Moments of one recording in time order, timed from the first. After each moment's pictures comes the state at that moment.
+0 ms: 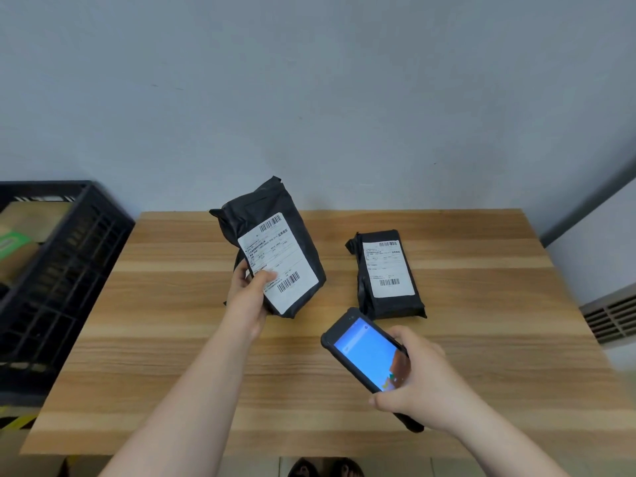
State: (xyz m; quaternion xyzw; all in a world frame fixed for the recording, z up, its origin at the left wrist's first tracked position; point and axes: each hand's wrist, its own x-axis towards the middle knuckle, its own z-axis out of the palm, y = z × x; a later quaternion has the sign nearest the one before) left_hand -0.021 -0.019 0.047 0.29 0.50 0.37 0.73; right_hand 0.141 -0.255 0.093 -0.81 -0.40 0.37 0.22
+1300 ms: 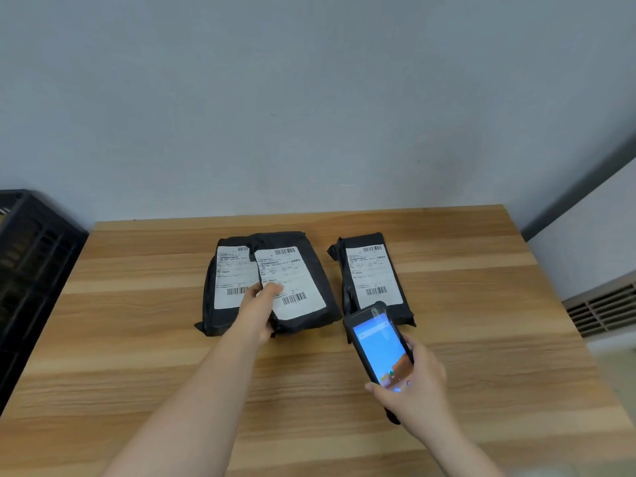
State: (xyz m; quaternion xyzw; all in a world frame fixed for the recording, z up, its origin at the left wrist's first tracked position) left_hand 0.036 0.010 -0.015 0.28 0.57 0.22 0.74; right_hand 0.158 -0.246 0.006 -0.86 -0.26 0.25 0.36
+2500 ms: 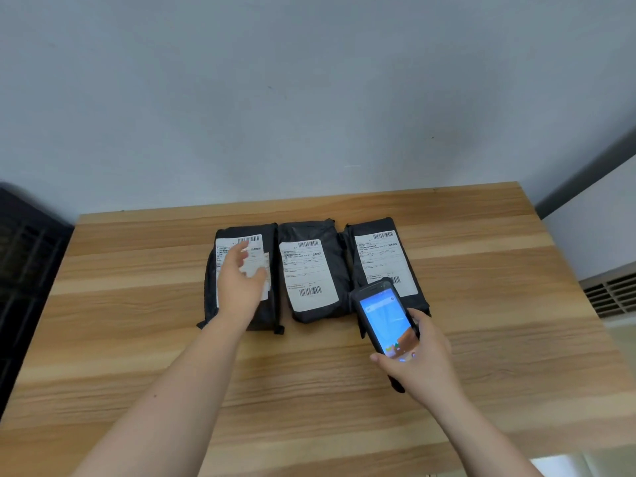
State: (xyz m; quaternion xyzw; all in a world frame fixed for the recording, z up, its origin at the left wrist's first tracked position) left_hand 0.019 0.067 -0.040 0.63 0.56 0.28 0.46; right_hand 0.171 -0.206 -0.013 -0.86 -0.24 0.24 0.36
